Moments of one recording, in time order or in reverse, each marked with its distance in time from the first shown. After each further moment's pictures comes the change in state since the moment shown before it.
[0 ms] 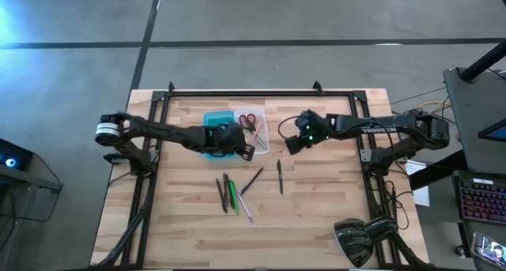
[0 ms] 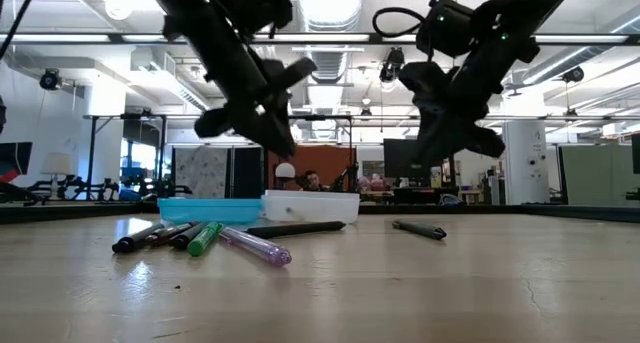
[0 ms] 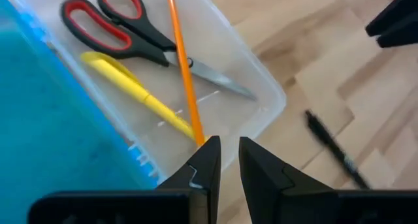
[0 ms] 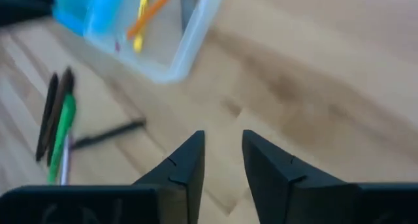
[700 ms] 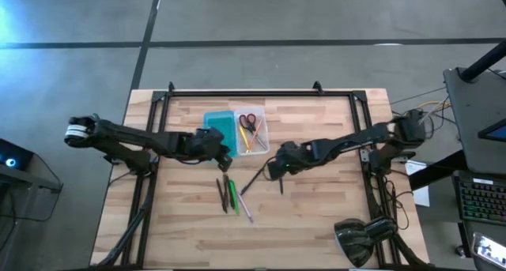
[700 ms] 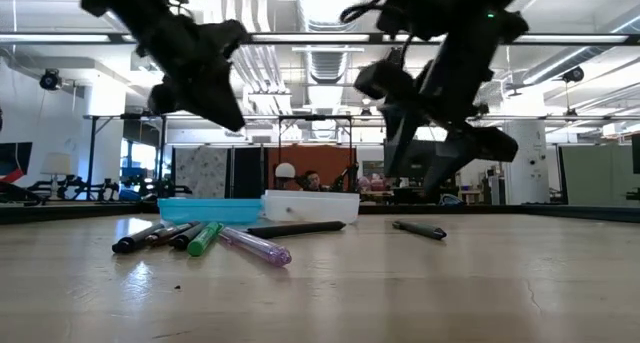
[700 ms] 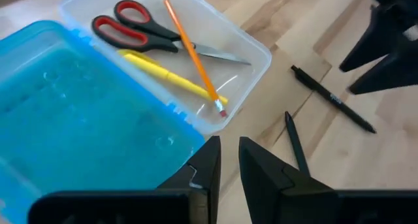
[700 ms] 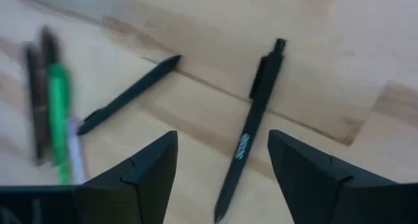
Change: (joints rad) left arm -0.104 -0.343 -0.233 -0.036 -0.053 0.147; right arm 0.339 0.301 0.231 -0.109 0.198 0.503
